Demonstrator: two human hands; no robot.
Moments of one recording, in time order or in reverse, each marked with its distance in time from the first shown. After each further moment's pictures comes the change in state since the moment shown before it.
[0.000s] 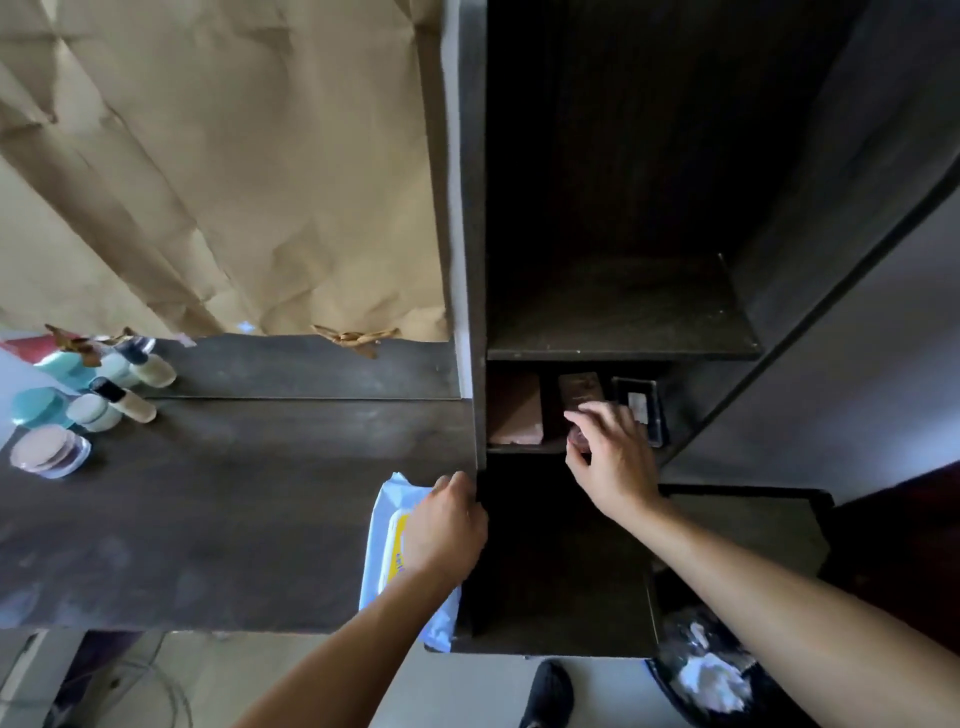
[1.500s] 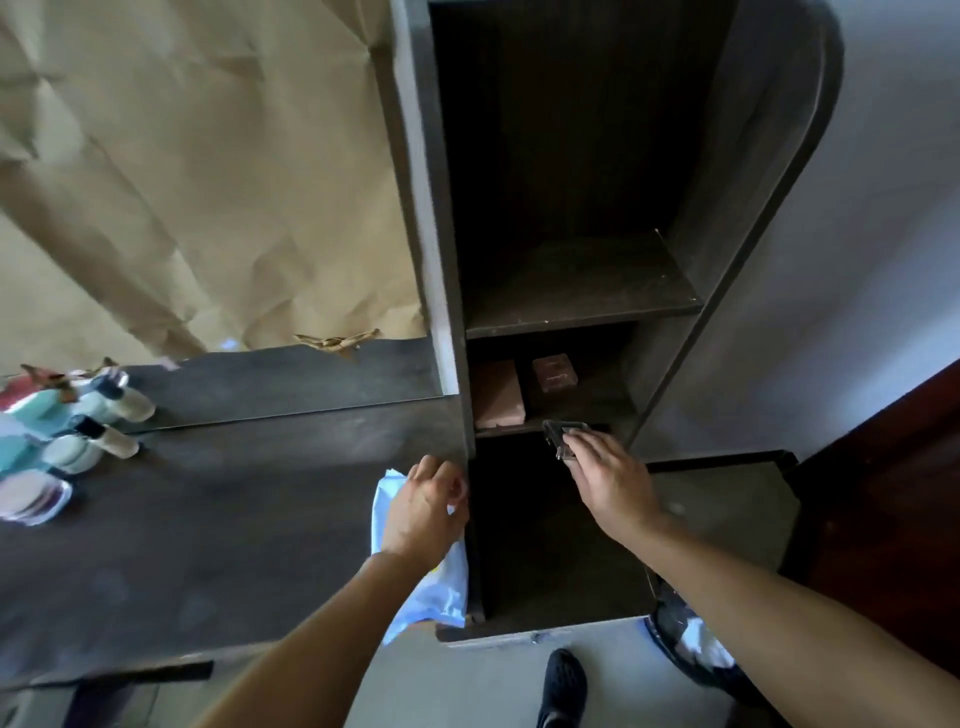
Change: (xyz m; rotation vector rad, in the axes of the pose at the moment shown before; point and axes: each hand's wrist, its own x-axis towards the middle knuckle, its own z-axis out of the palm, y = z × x) left_hand -0.006 -0.039 -0.013 0.049 0.097 0.429; right_hand -0.074 -0.008 0.003 -0.052 0.110 -0.066
